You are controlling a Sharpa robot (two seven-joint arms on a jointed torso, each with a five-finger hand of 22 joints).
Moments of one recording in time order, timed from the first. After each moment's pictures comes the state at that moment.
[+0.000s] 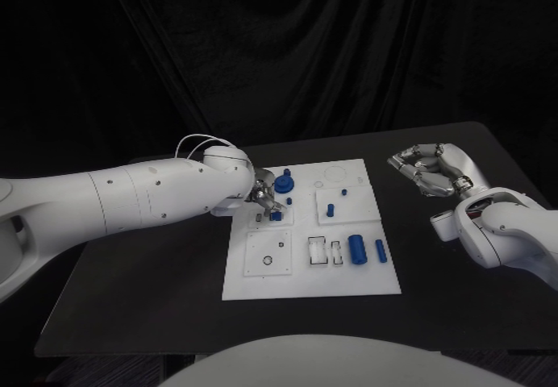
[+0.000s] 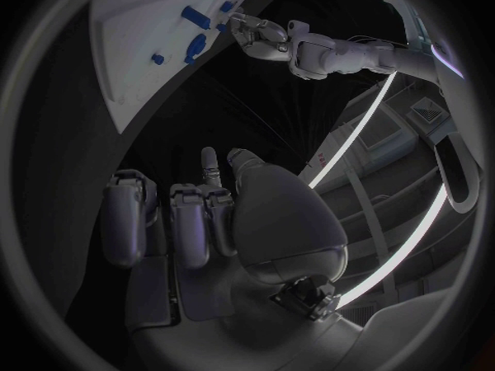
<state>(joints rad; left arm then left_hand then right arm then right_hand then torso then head) 1.29 -0.55 -0.21 1.28 -1.24 0.23 -0.45 1.00 0.06 0.15 0.28 0.14 0.95 0.04 0.50 0.75 1.46 -0.03 1.57 1.31 1.47 -0.07 1.57 1.31 0.01 1.47 -0.07 1.57 1.31 1.22 -1.02 -0.25 1.58 -0.60 -0.65 0.37 1.33 0.04 0.12 0.29 0.40 0.79 0.11 0.48 0.24 1.47 0.04 1.57 1.31 1.47 -0.03 1.57 1.31 0.05 1.47 0.08 1.39 1.31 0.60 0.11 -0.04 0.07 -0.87</state>
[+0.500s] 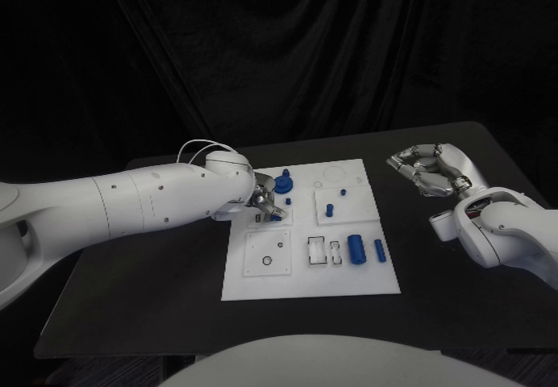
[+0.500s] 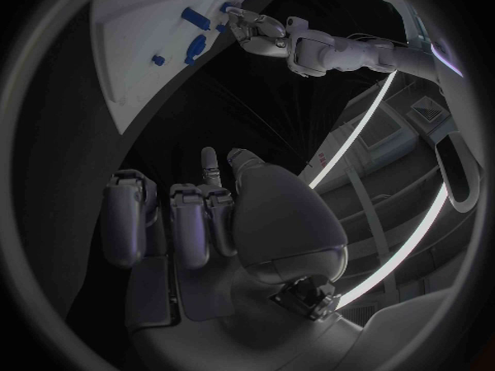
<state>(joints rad) 1.27 -0.54 -0.21 1.26 -1.24 0.24 -0.45 1.01 0.07 0.14 0.28 0.15 0.97 0.04 0.45 0.72 1.46 -0.03 1.57 1.31 1.47 -0.07 1.57 1.31 0.01 1.47 -0.07 1.57 1.31 1.22 -1.02 -0.25 1.58 -0.60 -0.64 0.37 1.33 0.04 0.12 0.29 0.40 0.79 0.11 0.48 0.24 1.47 0.04 1.57 1.31 1.47 -0.03 1.57 1.31 0.05 1.47 0.08 1.39 1.31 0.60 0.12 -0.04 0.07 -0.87</state>
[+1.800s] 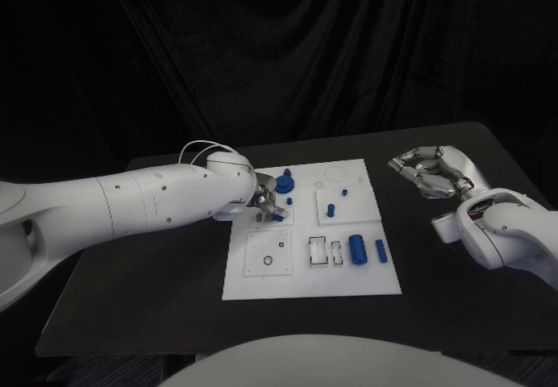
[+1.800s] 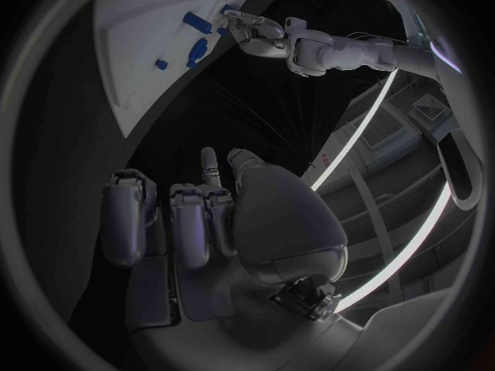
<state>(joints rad) 1.27 -0.54 -0.21 1.25 -1.24 0.22 -0.43 1.03 0.06 0.14 0.26 0.17 0.99 0.04 0.43 0.75 1.46 -0.03 1.57 1.31 1.47 -0.07 1.57 1.31 0.01 1.47 -0.07 1.57 1.31 1.22 -1.02 -0.25 1.57 -0.60 -0.62 0.35 1.33 0.04 0.12 0.29 0.40 0.78 0.12 0.49 0.23 1.47 0.04 1.57 1.31 1.47 -0.03 1.57 1.31 0.05 1.47 0.08 1.39 1.31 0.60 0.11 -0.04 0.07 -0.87</state>
